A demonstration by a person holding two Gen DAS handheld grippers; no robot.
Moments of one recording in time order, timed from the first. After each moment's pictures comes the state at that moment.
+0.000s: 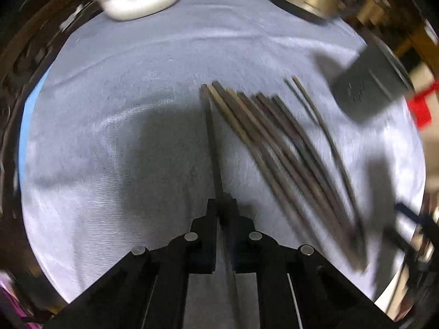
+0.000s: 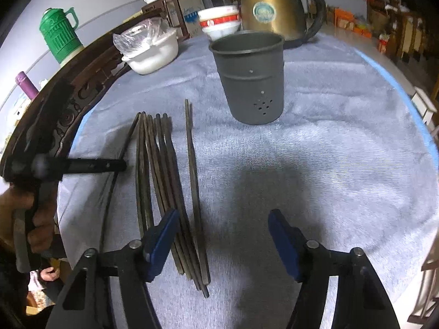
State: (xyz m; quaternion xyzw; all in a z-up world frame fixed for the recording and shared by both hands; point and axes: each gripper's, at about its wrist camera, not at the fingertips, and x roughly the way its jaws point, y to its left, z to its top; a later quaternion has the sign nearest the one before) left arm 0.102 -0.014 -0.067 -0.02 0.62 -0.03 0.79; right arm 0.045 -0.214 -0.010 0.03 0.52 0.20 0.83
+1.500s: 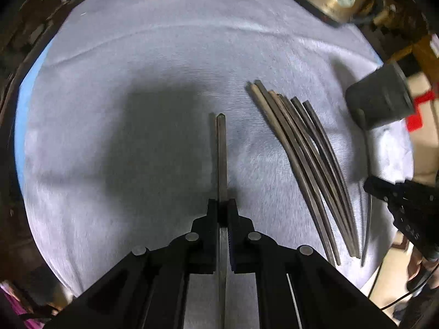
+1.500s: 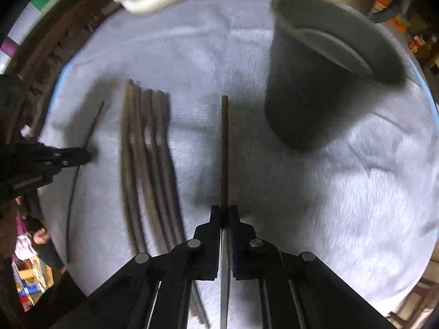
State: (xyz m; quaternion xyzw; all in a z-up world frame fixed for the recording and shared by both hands) left arm 0.133 0.071 -0.033 -0.10 0.65 -0.04 0.75; right arm 0.109 -0.140 -0.016 -0.05 0.60 0.21 0.77
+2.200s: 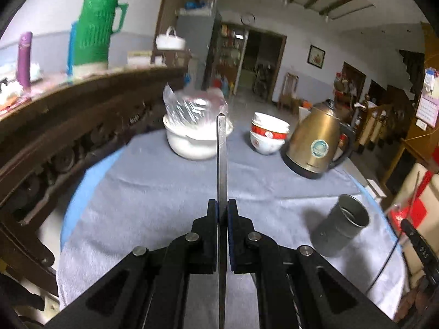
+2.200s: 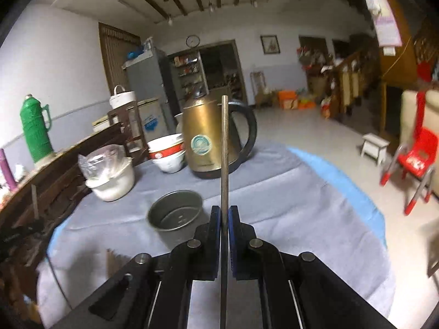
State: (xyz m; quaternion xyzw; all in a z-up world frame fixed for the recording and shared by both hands) left arm 0.053 0.045 0.062 -0.10 0.27 0.07 0.95; right arm 0.054 -0.262 0.072 0.08 0.23 0.03 0.97
